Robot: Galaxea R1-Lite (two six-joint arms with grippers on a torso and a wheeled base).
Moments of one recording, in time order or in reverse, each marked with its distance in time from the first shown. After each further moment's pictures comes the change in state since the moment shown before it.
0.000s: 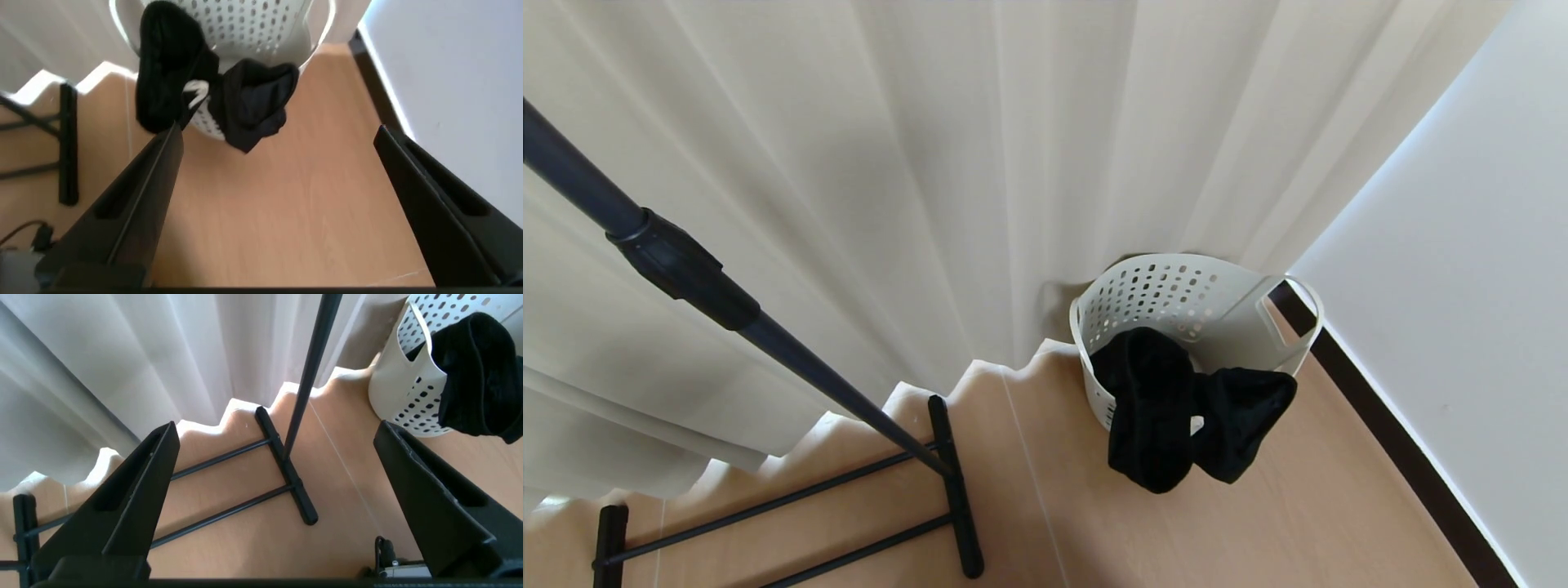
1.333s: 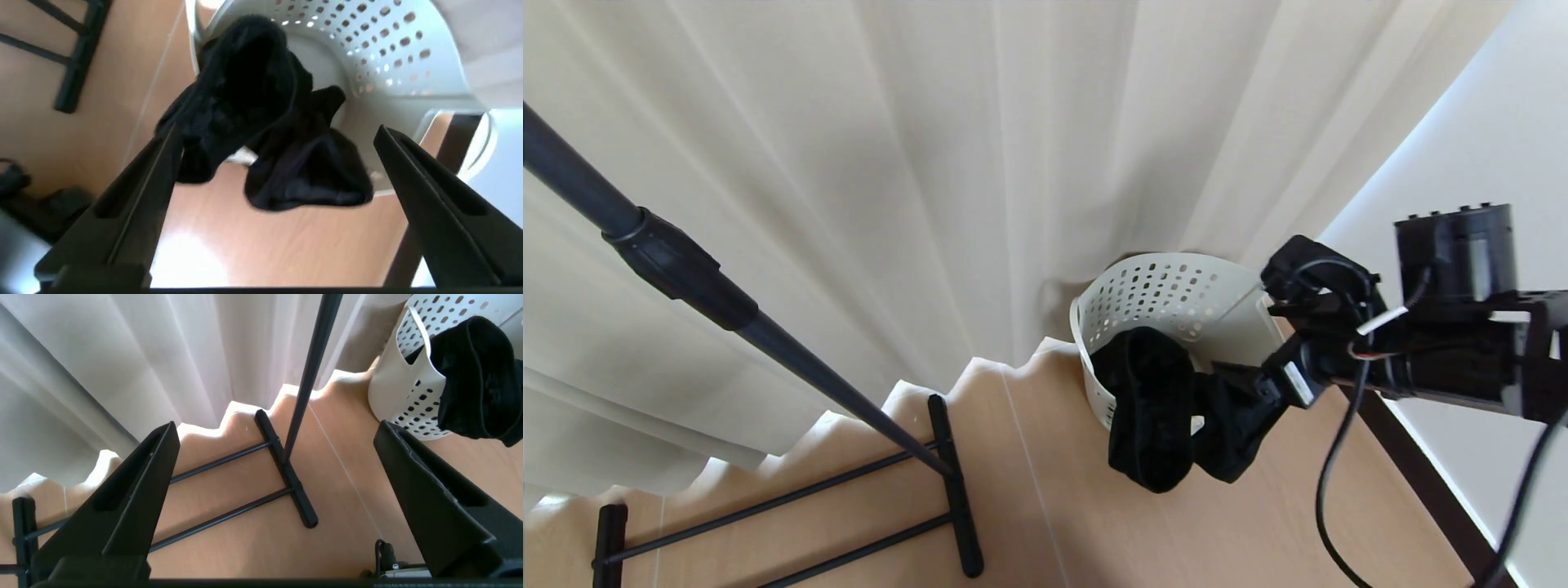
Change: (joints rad) left arm 0.000 -0.013 0.000 0.000 0.000 -0.001; right arm 0.334 1.503 -0.945 -0.120 -0.034 -0.362
